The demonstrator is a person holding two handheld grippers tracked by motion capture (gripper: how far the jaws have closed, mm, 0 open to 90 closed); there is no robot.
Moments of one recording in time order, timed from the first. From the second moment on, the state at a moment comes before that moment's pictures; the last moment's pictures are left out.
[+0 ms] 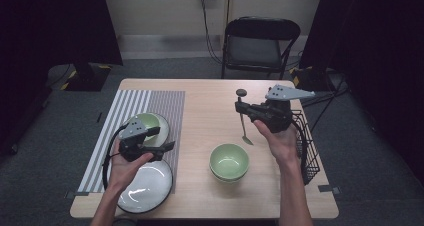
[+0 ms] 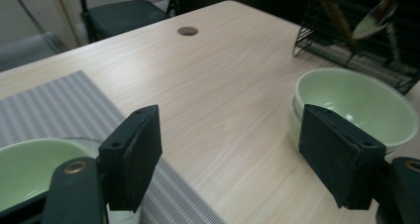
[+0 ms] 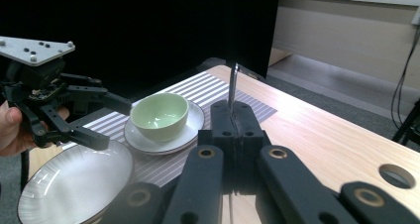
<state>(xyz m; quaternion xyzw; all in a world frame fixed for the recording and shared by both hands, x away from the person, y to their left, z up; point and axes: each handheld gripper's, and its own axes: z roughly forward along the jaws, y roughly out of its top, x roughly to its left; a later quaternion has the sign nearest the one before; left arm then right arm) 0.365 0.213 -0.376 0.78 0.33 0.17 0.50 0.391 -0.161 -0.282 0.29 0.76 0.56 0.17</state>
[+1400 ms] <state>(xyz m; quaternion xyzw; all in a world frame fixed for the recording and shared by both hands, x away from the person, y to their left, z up) 0.377 0.161 -0.350 0.78 0.27 0.15 0.55 0.400 -0.049 -0.303 0.22 0.79 0.56 0.11</state>
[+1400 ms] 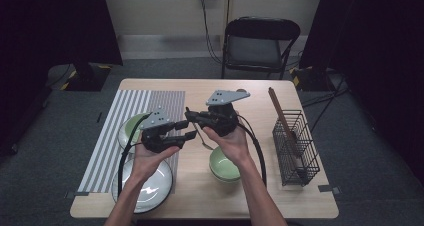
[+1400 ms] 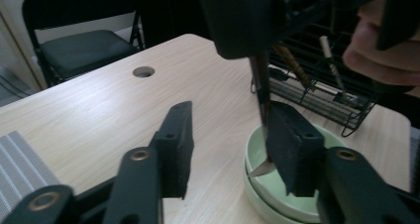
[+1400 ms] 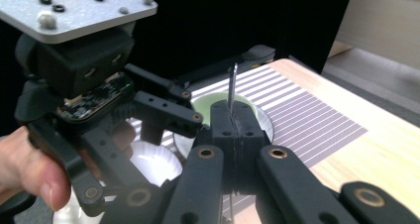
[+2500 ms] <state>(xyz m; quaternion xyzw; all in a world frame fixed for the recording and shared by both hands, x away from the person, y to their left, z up) 0.385 0.164 -0.343 0.76 0.25 0.11 0.58 0.400 -0.045 -0.301 0.21 0.78 0.58 0.09</state>
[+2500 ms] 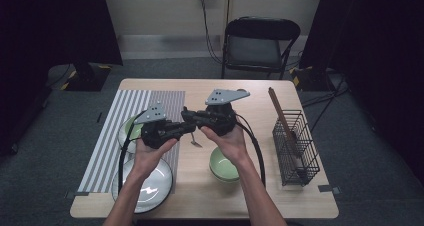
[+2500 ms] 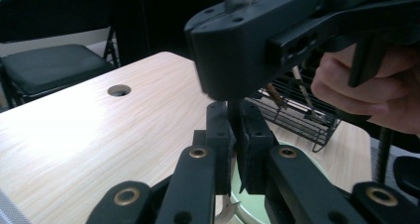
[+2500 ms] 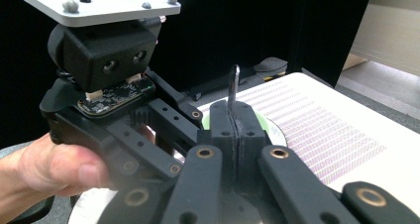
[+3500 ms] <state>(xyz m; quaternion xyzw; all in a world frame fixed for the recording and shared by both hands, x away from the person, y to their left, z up) 0.390 0.191 -0.354 0.77 0.26 0.14 0.56 0.409 -0.061 -0.310 0.24 0.78 0.57 0.09</state>
